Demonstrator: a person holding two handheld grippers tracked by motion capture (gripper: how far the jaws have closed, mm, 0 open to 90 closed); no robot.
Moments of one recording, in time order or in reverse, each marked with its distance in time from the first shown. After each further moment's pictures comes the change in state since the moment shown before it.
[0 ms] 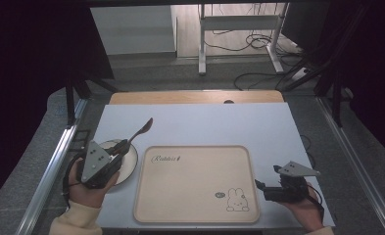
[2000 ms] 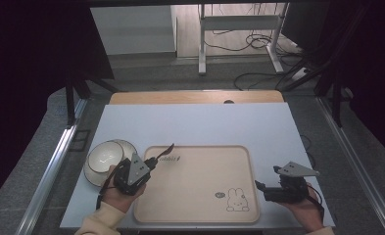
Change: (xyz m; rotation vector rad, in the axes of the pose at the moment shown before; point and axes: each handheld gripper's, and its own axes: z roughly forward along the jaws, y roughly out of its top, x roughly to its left) left arm -0.049 -0.042 0.063 0.194 -0.122 0.093; right arm 0.000 -0.001 0.001 0.011 0.003 -0.005
